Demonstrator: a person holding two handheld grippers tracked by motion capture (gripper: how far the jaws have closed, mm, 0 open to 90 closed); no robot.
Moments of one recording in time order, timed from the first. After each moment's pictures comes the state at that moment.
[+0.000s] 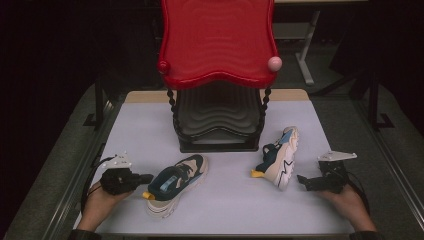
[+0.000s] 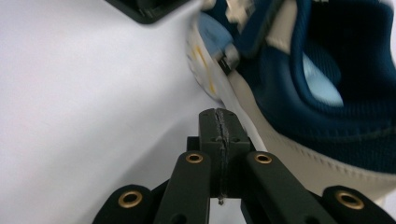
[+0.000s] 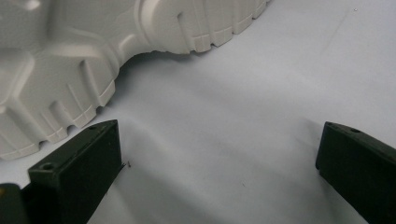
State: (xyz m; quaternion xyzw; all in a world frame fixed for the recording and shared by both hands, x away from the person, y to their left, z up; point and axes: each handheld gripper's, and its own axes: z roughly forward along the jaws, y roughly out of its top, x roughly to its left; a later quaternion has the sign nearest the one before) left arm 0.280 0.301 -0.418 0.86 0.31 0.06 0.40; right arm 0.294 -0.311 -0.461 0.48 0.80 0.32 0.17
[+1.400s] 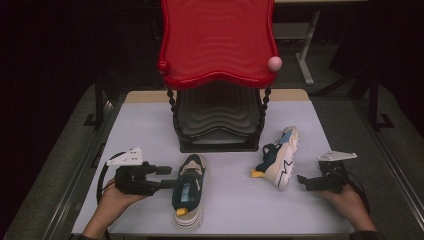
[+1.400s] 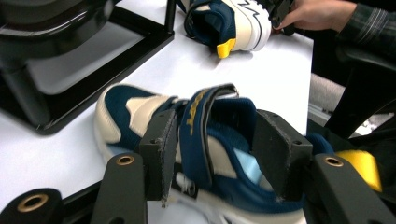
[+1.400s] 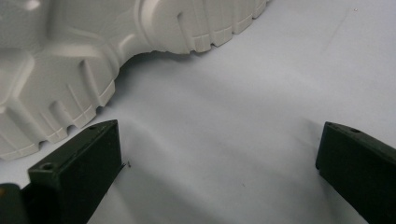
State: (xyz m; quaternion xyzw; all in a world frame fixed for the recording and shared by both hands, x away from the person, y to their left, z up) left arm 0.273 0.244 -0.372 0.84 0.22 0.01 0.50; right arm 0.294 -0.311 -0.461 0.48 0.80 0.32 0.17
